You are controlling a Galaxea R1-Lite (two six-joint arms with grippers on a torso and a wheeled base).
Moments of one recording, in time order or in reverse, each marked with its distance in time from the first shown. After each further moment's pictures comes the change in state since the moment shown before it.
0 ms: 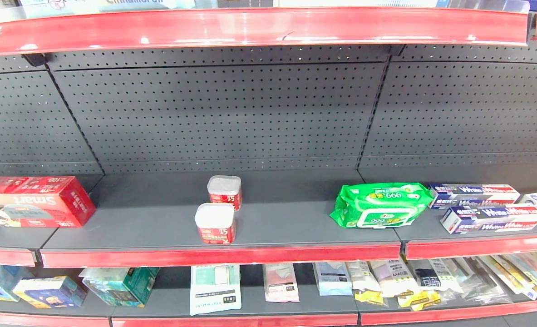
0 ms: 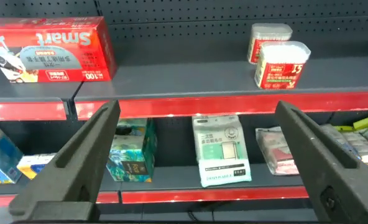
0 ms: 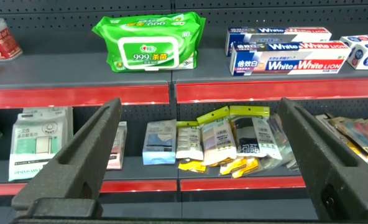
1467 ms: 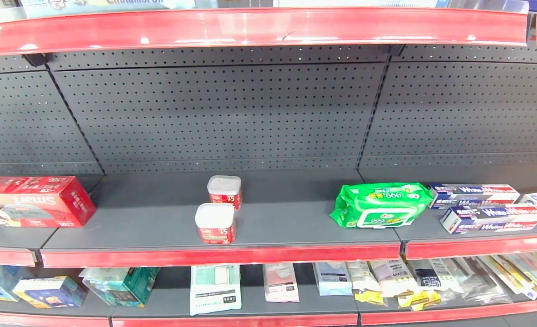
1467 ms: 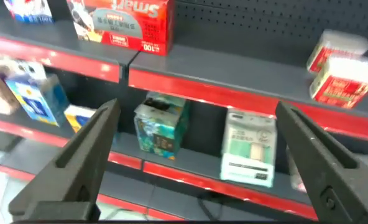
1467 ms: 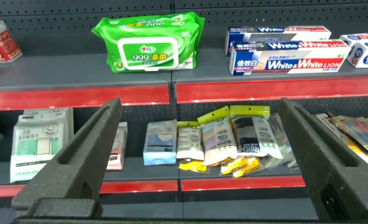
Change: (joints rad) left arm 0.001 0.000 -0.112 0.187 0.271 -0.141; right arm 0.000 0.000 0.000 0.000 -0.004 0.009
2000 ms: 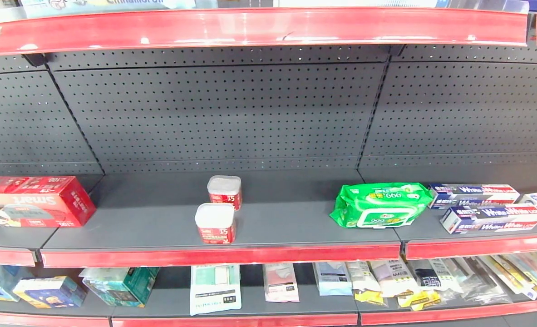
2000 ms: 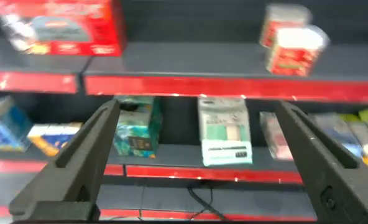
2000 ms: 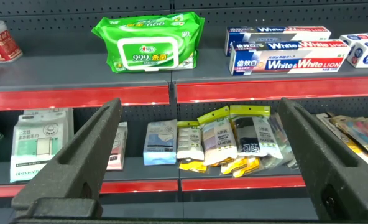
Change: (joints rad) left arm 0.000 0.009 -0.007 0.018 -0.188 0.084; right arm 0.000 0.000 0.000 0.000 0.000 0.000
